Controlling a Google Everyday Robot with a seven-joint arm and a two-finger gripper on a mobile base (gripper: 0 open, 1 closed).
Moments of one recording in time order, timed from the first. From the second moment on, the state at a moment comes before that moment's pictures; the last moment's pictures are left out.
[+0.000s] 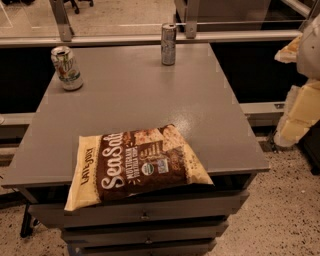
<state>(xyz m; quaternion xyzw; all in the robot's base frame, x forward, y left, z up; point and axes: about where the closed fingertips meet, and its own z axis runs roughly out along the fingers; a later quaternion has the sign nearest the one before) 0.438 -0.215 0.984 -0.60 0.78 -0.04 0.17</state>
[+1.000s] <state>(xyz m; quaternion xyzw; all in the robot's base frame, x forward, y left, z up) 0.505 -0.197 0.951 -0.57 0.78 0.01 0.26</state>
